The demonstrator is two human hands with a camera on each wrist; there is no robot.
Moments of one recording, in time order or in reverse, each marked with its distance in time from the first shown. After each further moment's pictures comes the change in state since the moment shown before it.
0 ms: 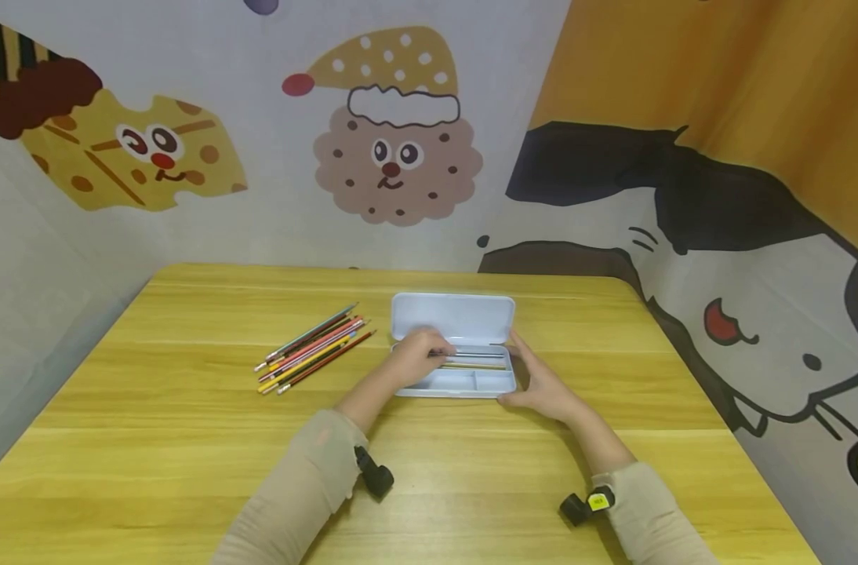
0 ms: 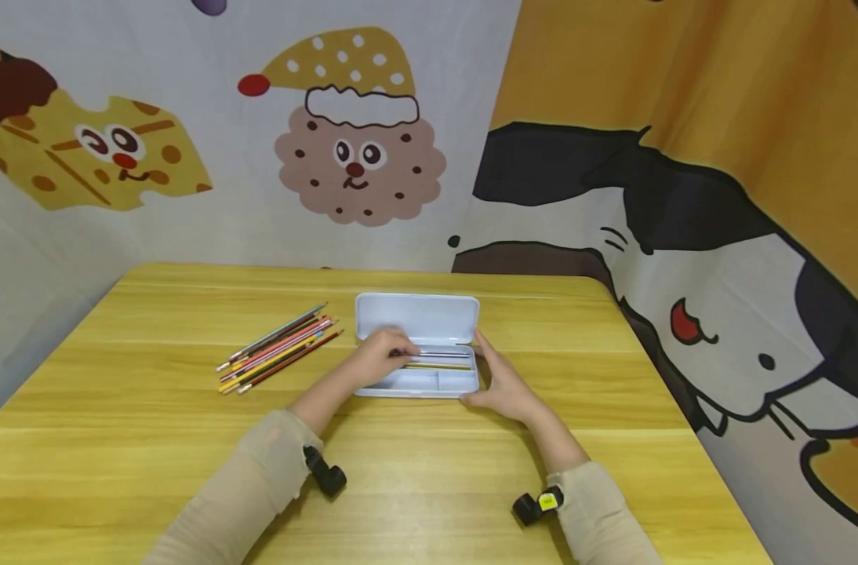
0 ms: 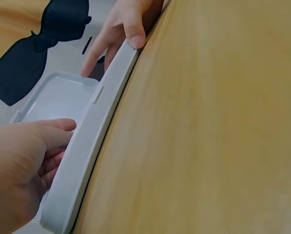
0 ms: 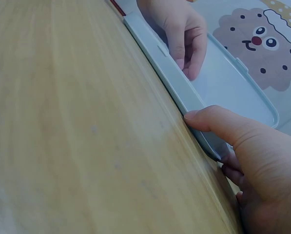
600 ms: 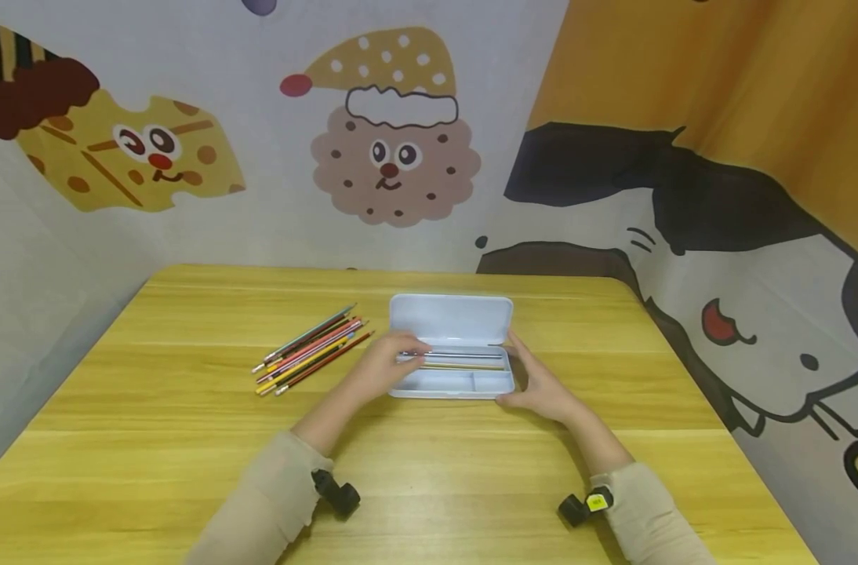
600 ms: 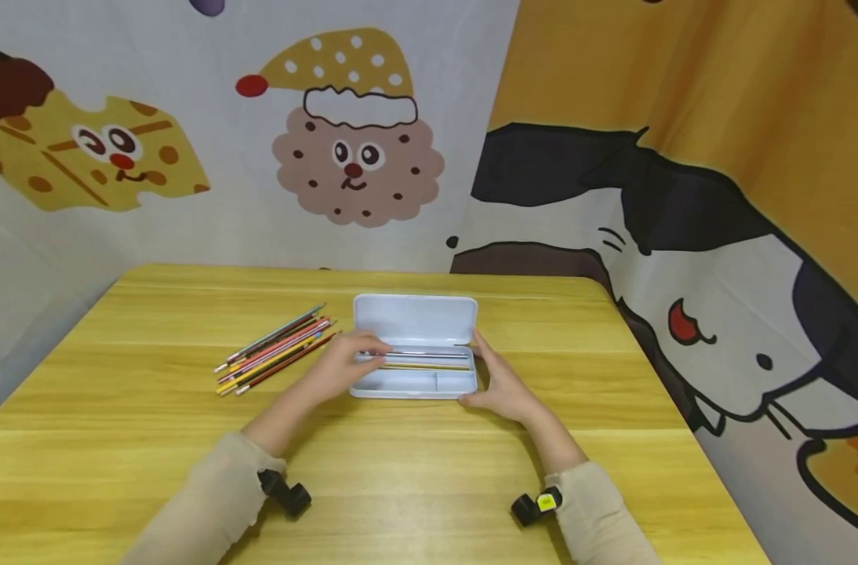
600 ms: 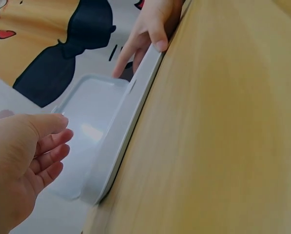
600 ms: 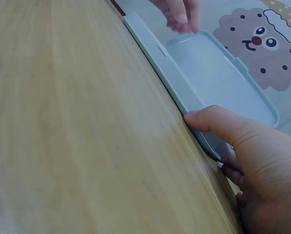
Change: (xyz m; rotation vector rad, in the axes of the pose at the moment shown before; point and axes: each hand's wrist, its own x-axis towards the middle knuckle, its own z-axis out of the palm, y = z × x) left_hand -0.041 0.010 -0.031 -0.150 0.116 -0.026; right_hand 0.000 0.002 0.001 -0.012 -0.002 0.010
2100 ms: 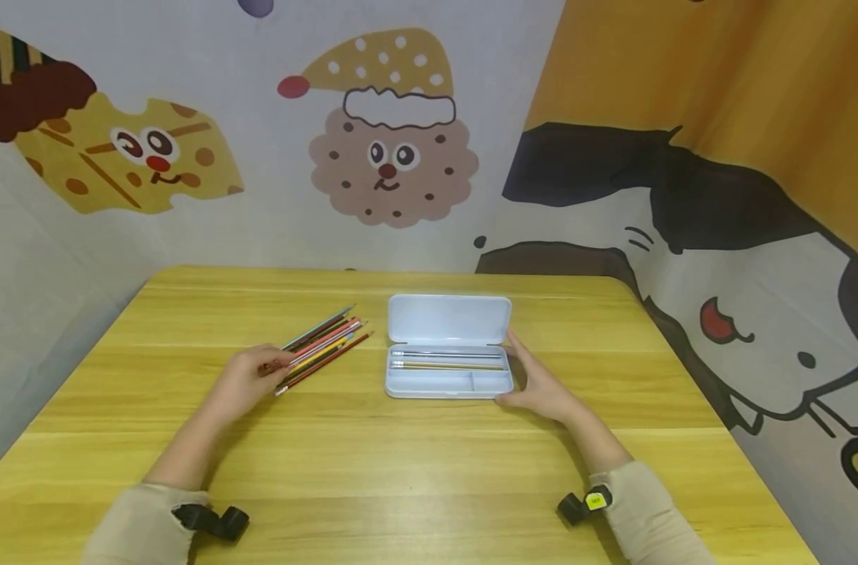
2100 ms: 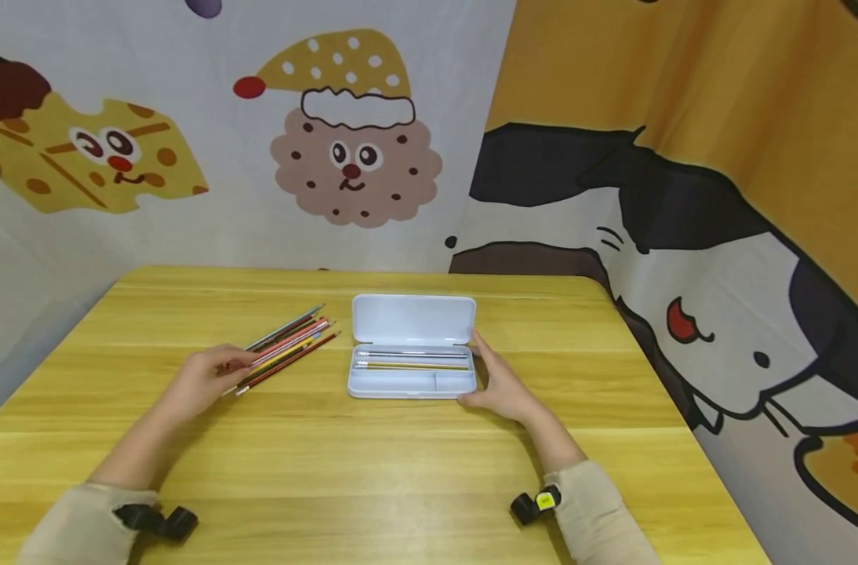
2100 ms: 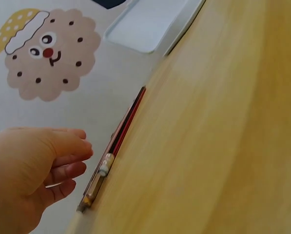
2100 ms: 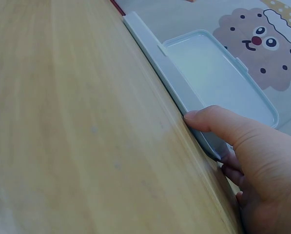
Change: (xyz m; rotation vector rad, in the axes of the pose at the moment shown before) left_hand -0.119 -0.051 -0.123 0.253 0.151 -0.183; right_hand -0.007 -0.042 -0.006 0.059 -0.025 0.012
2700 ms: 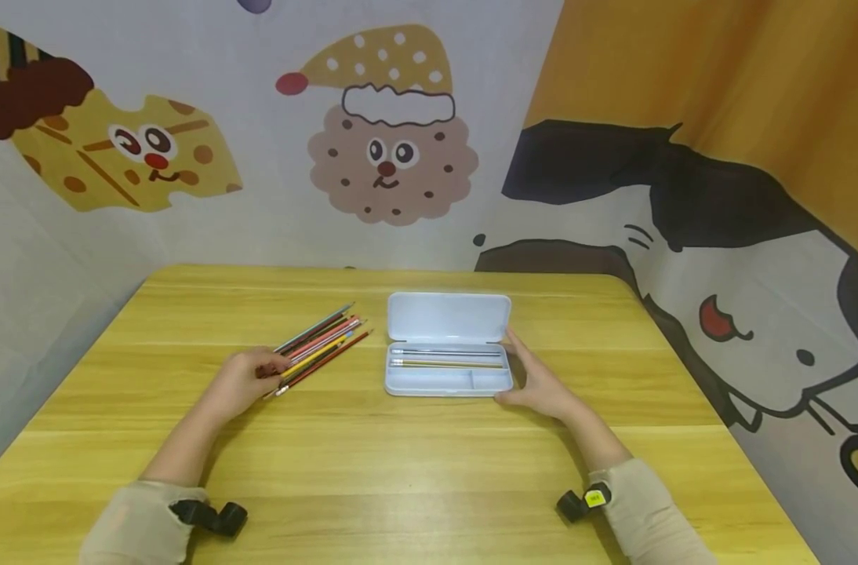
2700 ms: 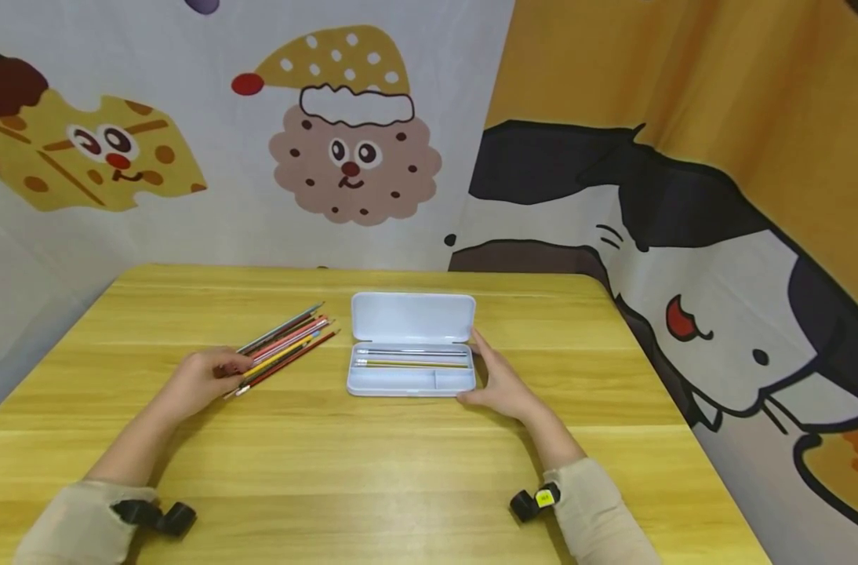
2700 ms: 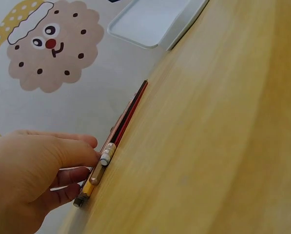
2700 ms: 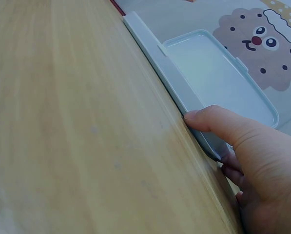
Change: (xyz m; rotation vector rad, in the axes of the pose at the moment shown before) left_hand -0.004 -0.009 -0.003 0.023 -0.091 -0.091; right_hand 0.000 0.003 -0.001 -0.022 -0.003 0.004
